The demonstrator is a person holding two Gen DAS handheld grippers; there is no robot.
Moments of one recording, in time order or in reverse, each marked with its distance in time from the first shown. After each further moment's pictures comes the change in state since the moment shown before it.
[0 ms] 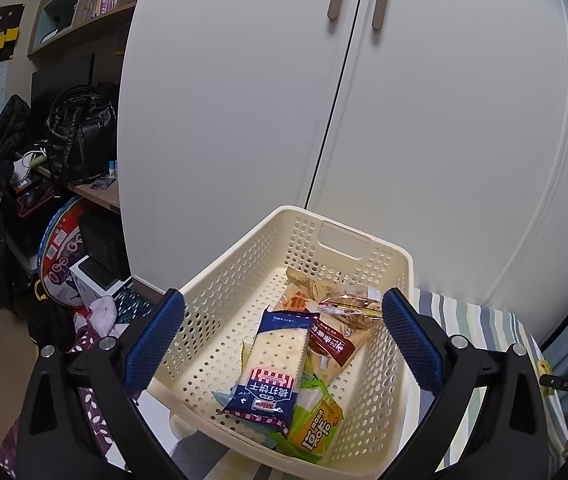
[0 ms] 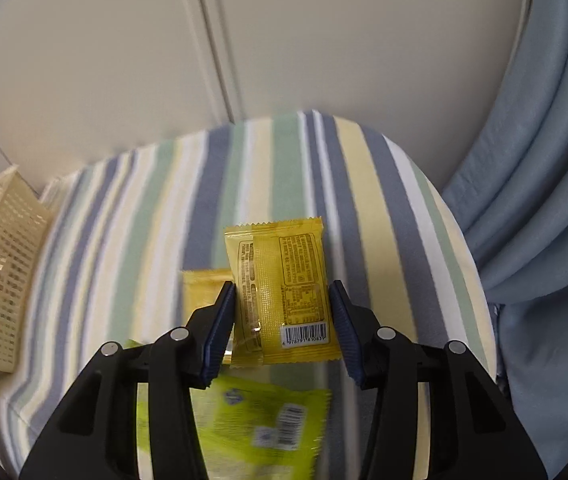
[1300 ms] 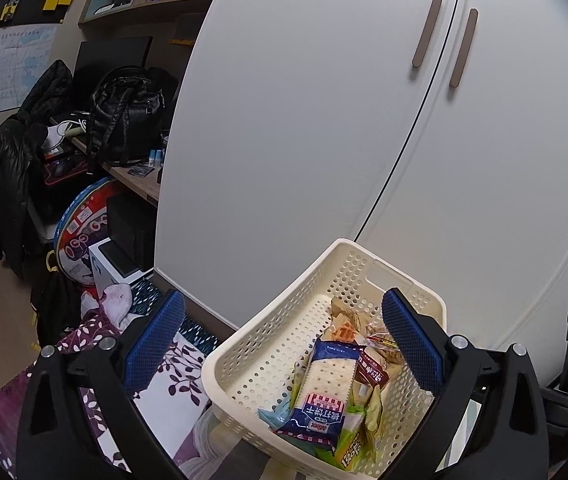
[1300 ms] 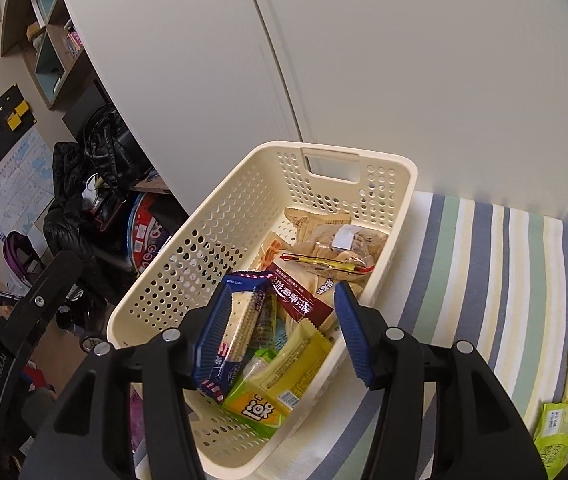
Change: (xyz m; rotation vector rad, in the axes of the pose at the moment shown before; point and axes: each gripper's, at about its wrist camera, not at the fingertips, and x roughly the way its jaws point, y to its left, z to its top) left arm -0.008 0.063 0.013 -0.177 -0.047 0.053; right arm -0.038 0.331 -0.013 -0.309 -0.043 0.471
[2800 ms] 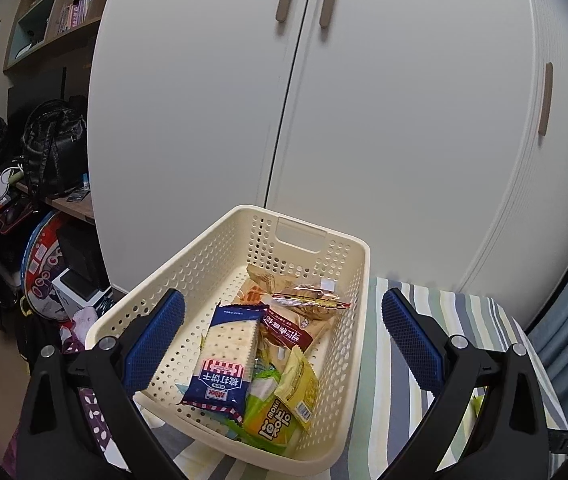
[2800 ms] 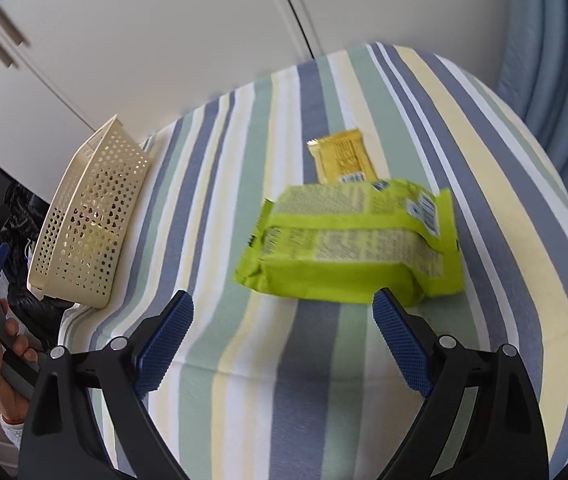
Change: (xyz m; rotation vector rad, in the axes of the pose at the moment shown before) left arm -0.011 -0.094 -0.042 0.254 0.045 -0.142; right arm -0.139 -0.225 -0.178 0.466 0.074 -0.200
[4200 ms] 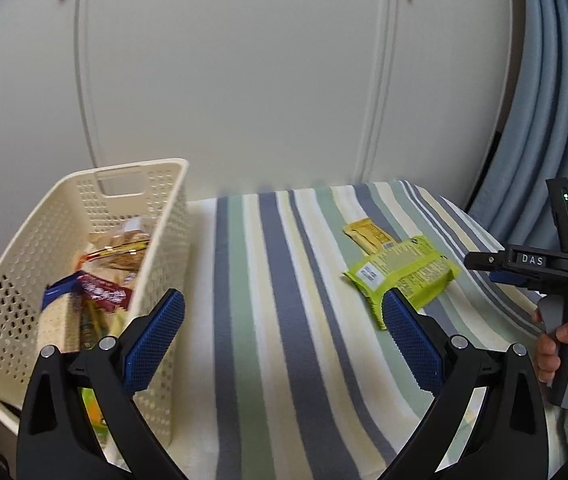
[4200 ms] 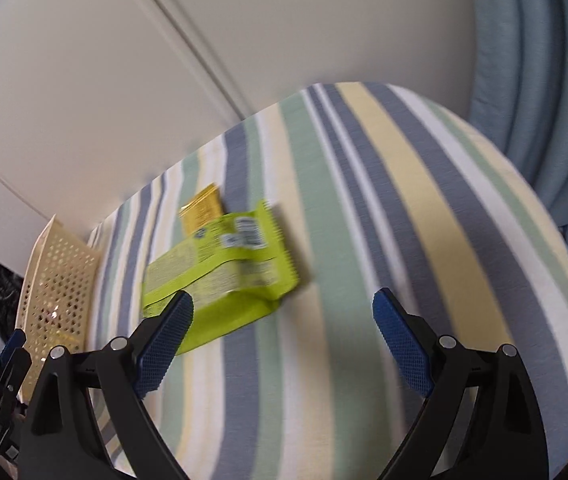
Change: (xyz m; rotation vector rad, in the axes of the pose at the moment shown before) left arm 0.044 -0.129 -0.051 0.356 0.251 -0.332; right arm 0.032 -0.064 0.077 0.127 -0.153 -0.044
